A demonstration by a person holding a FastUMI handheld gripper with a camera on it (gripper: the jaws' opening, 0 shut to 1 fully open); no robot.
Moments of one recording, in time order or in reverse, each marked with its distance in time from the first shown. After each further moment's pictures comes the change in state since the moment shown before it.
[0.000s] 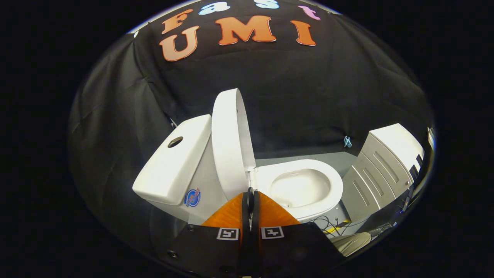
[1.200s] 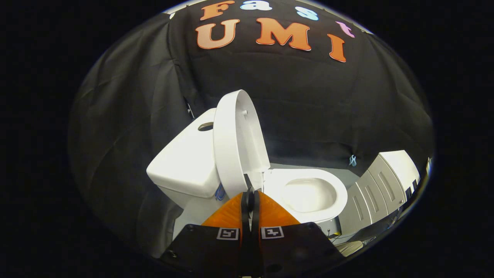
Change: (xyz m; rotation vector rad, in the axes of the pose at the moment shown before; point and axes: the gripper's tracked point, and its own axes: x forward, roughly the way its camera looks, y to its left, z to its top) arm 0.000 0.065 -0.017 -0.189 -0.012 0.032
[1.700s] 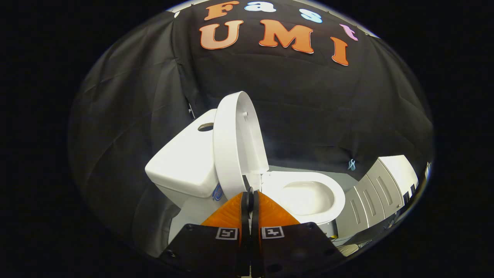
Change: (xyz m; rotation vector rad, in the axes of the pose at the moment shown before) arm 0.000 -0.002 0.004 -0.019 -0.012 0.016
